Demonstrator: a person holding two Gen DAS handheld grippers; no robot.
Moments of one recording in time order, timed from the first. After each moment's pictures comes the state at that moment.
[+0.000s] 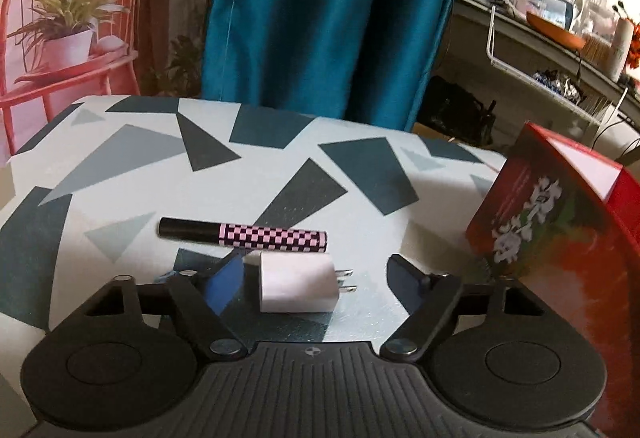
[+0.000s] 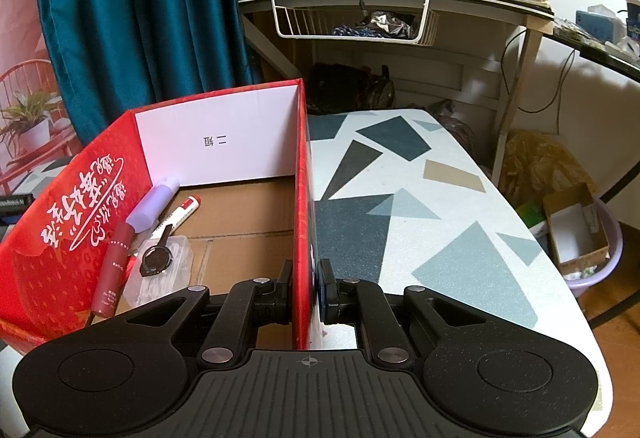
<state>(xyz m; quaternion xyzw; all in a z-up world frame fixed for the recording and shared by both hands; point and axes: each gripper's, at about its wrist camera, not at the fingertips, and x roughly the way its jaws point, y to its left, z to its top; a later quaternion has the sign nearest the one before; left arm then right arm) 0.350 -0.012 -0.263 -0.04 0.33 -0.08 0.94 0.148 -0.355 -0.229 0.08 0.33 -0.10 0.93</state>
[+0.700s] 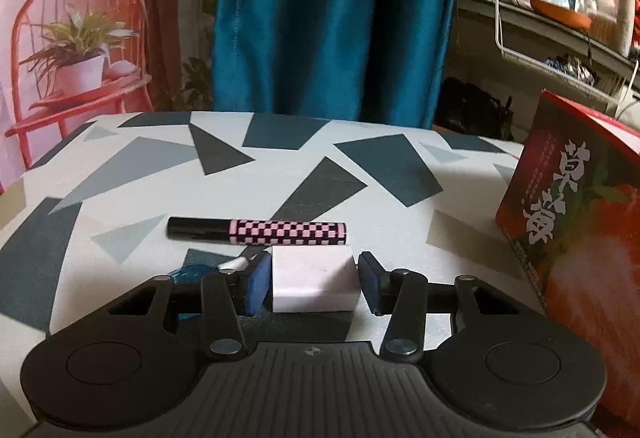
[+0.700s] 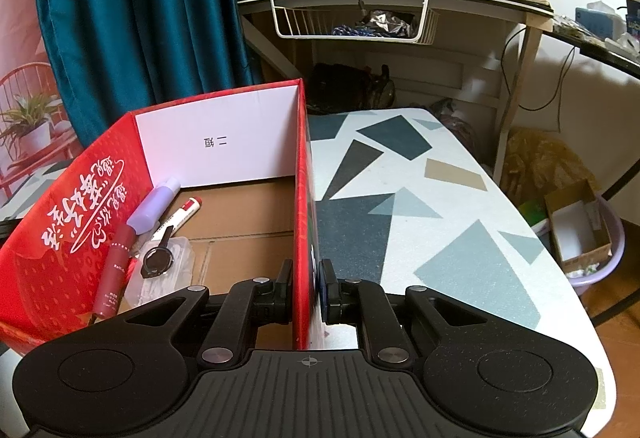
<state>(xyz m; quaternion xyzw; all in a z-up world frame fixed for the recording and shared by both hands) 0.339 -0.018 -0.280 0.00 0.29 -0.05 0.96 0.149 -0.356 -0.229 0.09 0.33 -0.10 0.93</state>
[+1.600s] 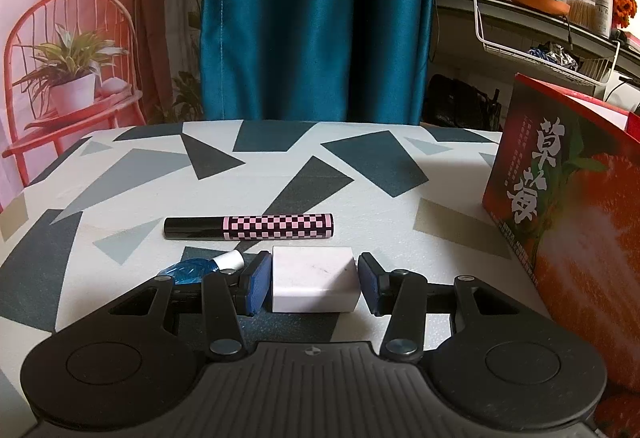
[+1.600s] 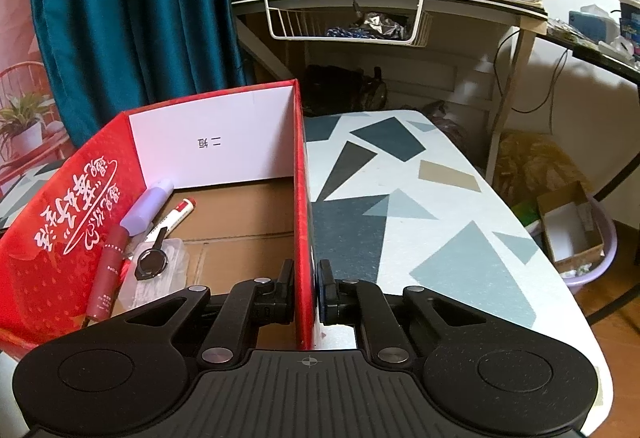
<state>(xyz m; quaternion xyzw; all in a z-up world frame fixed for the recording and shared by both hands) 0.330 -0.025 -0.282 0.03 0.28 -0.07 0.96 0.151 -0.350 -0.230 0.08 0.33 -0.12 0.93</state>
